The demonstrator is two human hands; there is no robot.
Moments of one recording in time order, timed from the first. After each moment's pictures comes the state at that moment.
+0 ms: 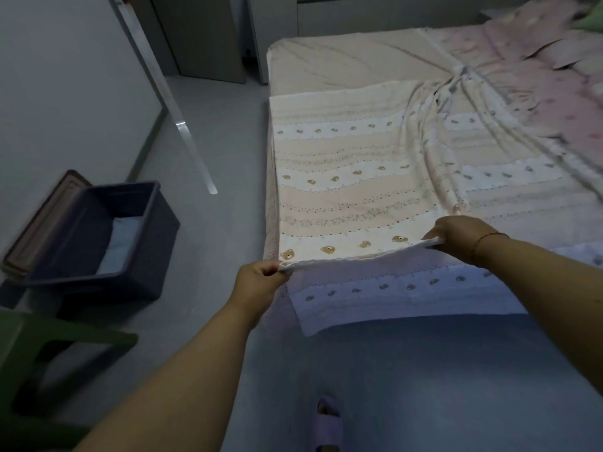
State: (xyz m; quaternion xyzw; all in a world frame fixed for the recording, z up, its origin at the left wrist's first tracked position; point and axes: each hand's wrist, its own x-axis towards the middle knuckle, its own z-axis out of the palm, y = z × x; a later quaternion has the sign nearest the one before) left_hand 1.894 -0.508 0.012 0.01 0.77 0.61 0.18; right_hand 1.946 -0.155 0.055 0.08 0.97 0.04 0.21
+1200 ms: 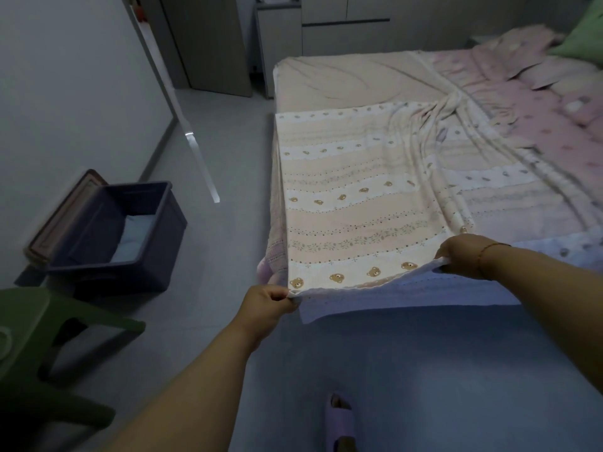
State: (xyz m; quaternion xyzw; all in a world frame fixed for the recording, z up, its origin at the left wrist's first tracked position) left_hand 1.999 -0.553 0.020 0.03 0.77 0.59 0.25; right_hand 2.055 -0.201 0.101 0.12 0.95 -0.01 0.27
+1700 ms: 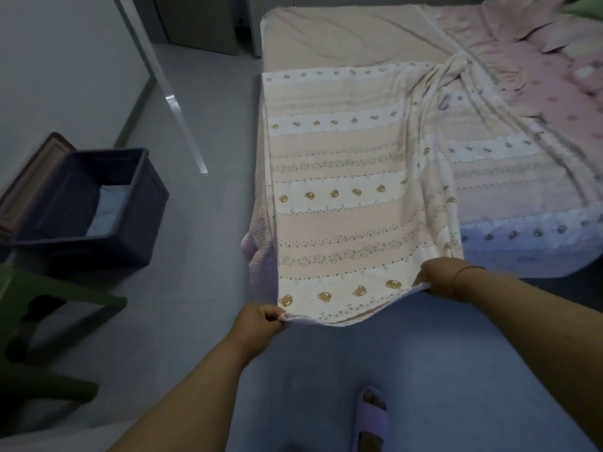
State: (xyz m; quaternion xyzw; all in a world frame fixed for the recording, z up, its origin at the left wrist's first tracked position) left_hand 2.023 -0.550 -0.062 0.02 0.82 0.49 0.31; right_hand 2.062 -0.201 0.007 0.07 0.90 0.02 0.42
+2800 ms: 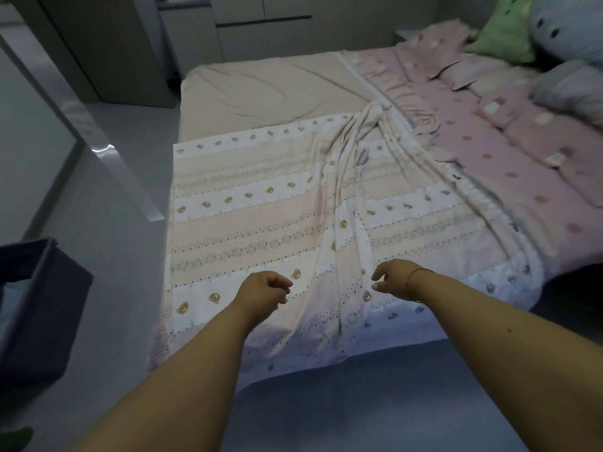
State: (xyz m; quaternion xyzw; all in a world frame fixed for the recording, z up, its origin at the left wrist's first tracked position) left_hand 1.851 -0.223 0.035 0.09 0.83 0.46 0.32; right_hand 1.951 0.029 0.052 0.22 0.91 -0.17 0.30
